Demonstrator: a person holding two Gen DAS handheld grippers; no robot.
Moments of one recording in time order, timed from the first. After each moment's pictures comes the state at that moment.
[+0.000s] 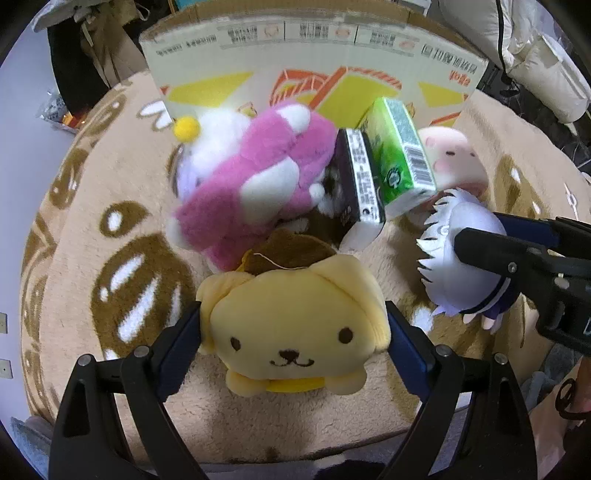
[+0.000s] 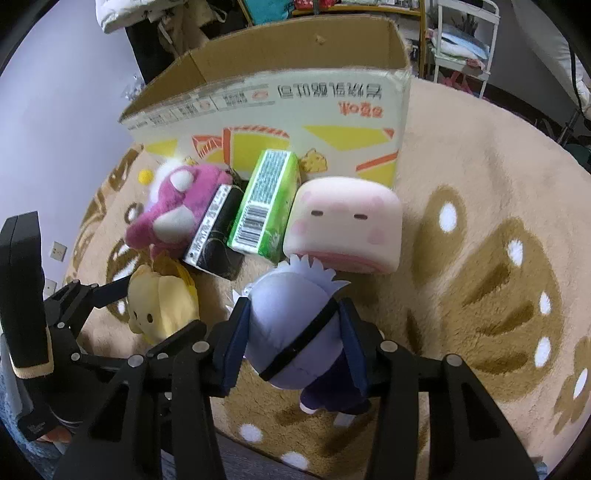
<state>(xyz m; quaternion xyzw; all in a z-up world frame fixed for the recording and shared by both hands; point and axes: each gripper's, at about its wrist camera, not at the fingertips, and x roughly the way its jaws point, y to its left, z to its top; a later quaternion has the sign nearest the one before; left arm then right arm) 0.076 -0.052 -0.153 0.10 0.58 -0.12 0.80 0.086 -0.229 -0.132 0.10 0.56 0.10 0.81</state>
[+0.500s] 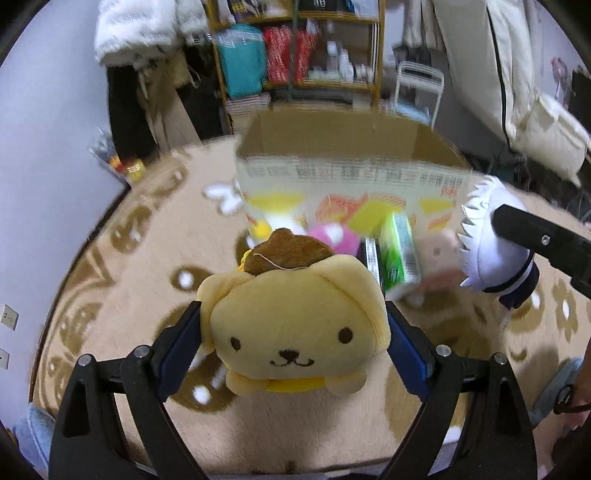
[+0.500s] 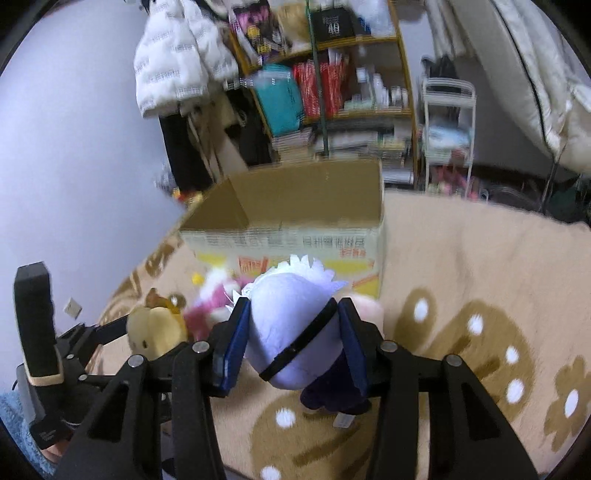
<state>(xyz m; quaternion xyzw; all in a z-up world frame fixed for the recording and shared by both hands) 0.049 -0.037 -0.077 0.07 0.42 -0.07 0.90 0.051 -0.244 -0.053 0.12 0.37 0.09 0.92</state>
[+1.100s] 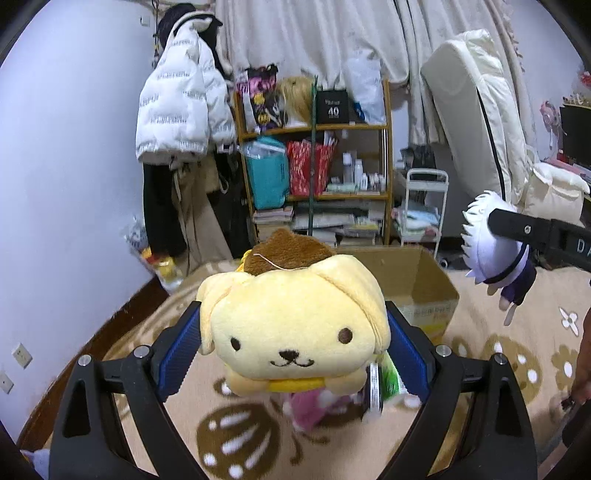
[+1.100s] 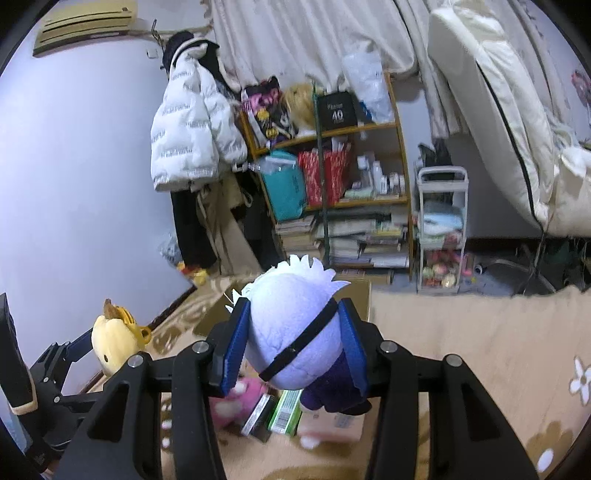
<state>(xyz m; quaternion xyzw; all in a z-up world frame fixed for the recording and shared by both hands) 0.040 -0.035 0.007 0.07 0.23 -0.05 0.97 0.057 -0.258 0.023 0.11 0.22 0.08 0.96</state>
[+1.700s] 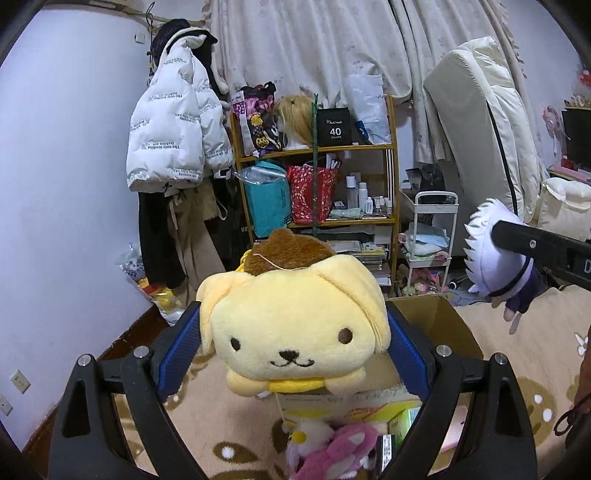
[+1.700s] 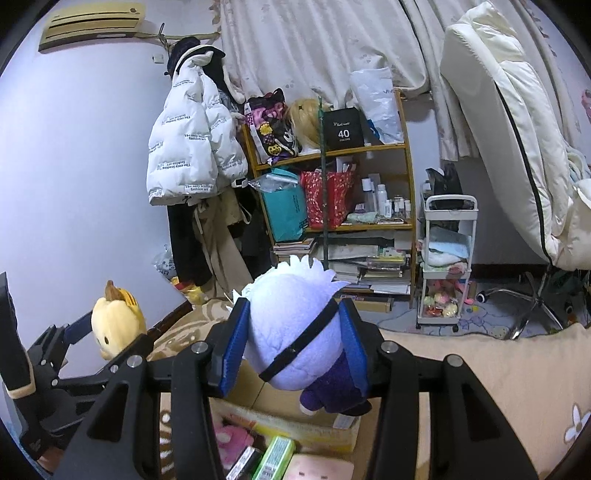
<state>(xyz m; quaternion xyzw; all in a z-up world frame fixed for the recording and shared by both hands) 0.113 -0.053 0.026 0.08 0.20 -0.05 0.98 0.116 -0.264 0.037 0.09 0.20 0.08 0.97</state>
